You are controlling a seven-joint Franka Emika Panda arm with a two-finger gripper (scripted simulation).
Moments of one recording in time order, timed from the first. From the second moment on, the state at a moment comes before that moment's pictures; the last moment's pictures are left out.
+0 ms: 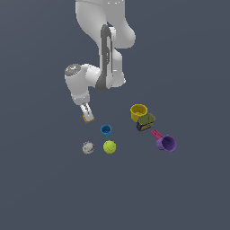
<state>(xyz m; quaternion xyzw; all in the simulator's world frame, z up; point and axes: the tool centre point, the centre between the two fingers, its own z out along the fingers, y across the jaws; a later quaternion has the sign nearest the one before) -0.146 -0.176 0.062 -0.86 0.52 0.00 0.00</state>
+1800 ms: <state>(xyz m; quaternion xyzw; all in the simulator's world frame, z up) -0.147 -0.176 0.012 -0.85 0.52 0.00 0.00</state>
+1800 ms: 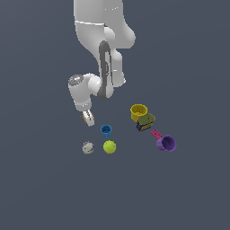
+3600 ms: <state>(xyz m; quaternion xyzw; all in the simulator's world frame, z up) -0.040 -0.151 0.242 -0.85 0.52 0.00 0.00</state>
